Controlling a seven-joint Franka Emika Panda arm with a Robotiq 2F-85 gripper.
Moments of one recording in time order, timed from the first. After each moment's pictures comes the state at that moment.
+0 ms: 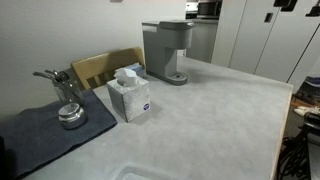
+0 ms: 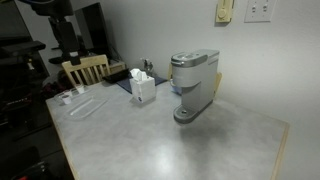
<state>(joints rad) 0.00 -0.56 -0.02 -2.49 0.11 1.95 0.02</state>
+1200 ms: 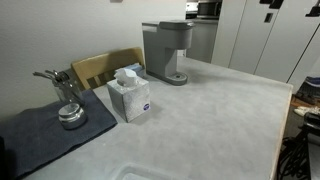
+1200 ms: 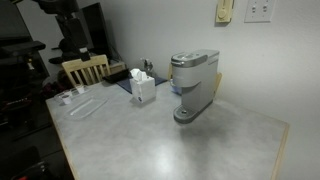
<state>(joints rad) 0.01 -0.55 -0.02 -2.48 0.10 2.04 0.02</state>
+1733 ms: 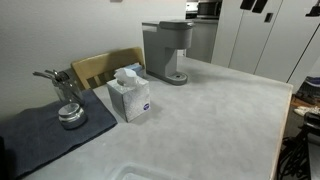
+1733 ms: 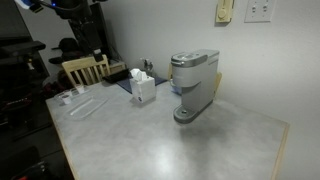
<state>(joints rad) 0.01 -0.47 -0.02 -2.47 0.09 2.16 0.02</state>
